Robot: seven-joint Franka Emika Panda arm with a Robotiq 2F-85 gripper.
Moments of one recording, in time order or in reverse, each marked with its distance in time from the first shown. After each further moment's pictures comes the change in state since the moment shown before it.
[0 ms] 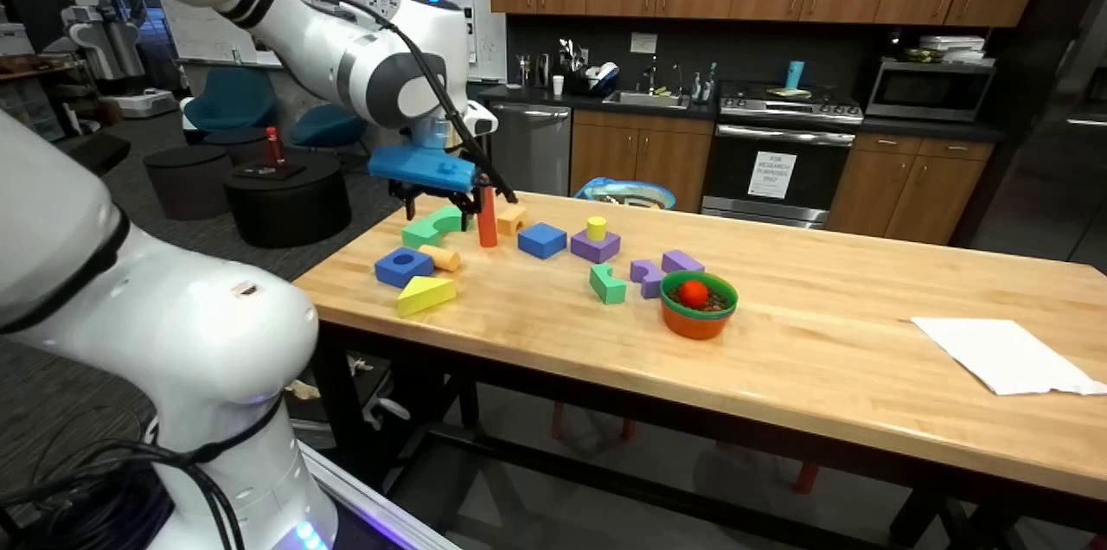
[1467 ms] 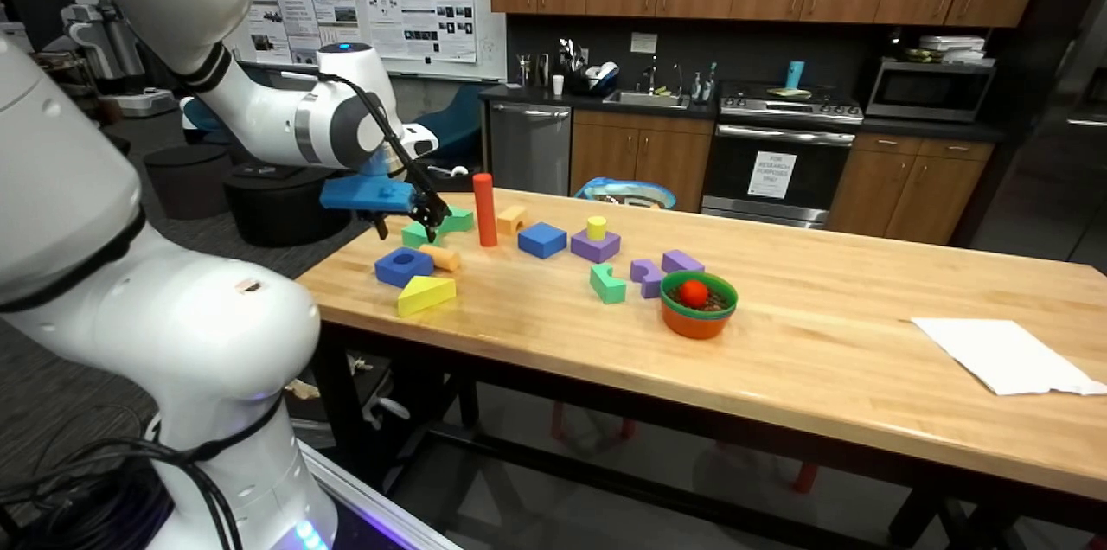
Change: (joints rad) arm 0.029 0.162 0.268 -0.063 -0.150 0.333 0.397
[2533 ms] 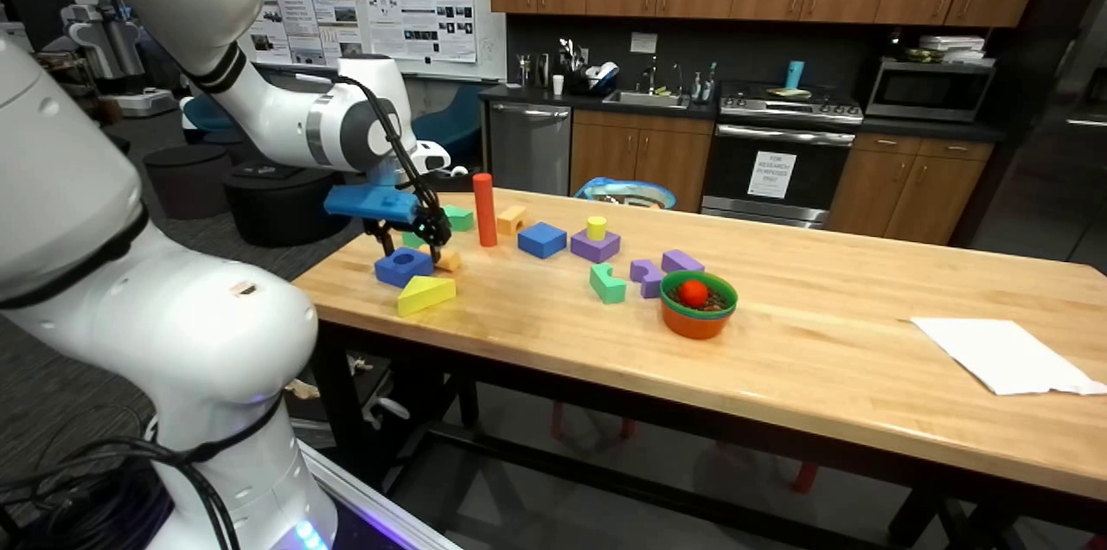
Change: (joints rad) arm -0.040 0.011 -0.015 0.000 -0.001 -0.118 0.045
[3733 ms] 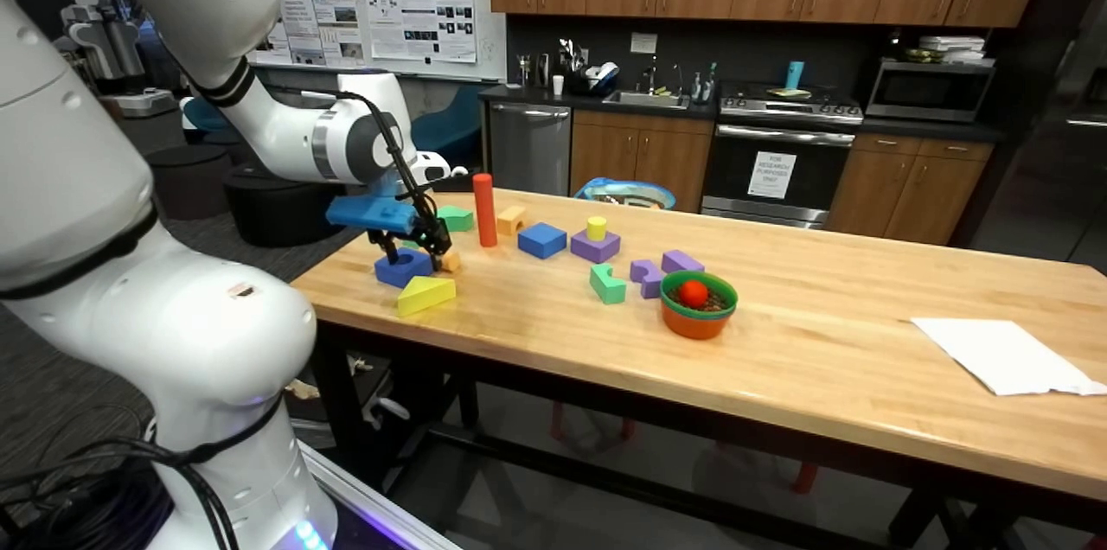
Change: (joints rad) arm -0.023 0.068 0.032 0.000 -0.040 0.071 0.084
